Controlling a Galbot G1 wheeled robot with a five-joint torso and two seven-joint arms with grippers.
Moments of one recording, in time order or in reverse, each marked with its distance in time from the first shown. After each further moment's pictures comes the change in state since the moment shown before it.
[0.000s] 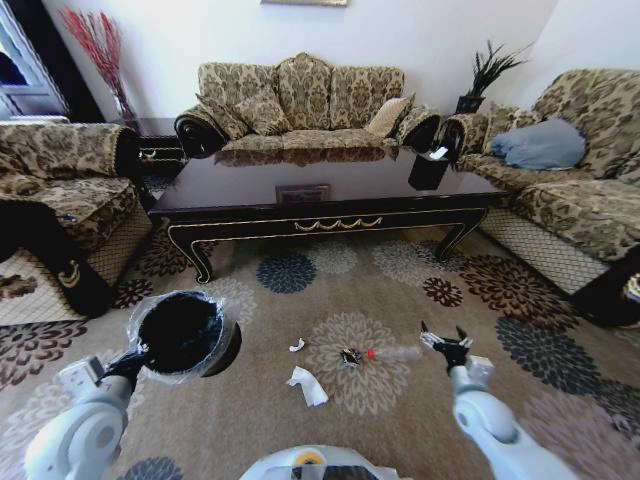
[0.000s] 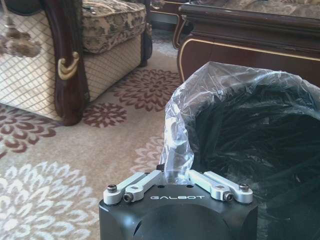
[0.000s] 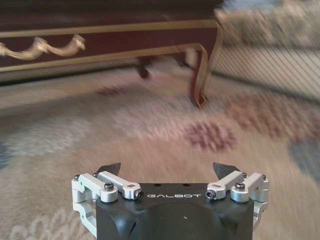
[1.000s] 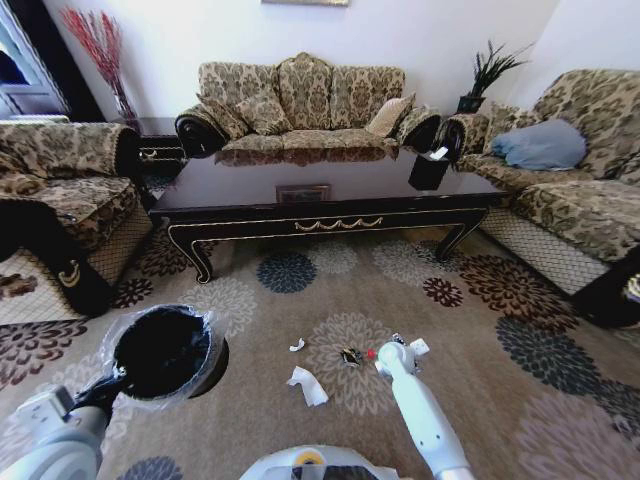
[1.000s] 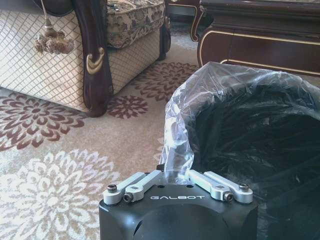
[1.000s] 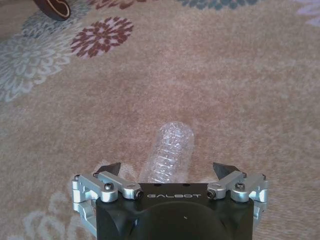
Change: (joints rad) left arm 0.146 -0.074 -0.072 -0.095 0.018 0.002 -0.001; right arm 0.452 0.407 0.023 -0.490 0.261 0.081 0.403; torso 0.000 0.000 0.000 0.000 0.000
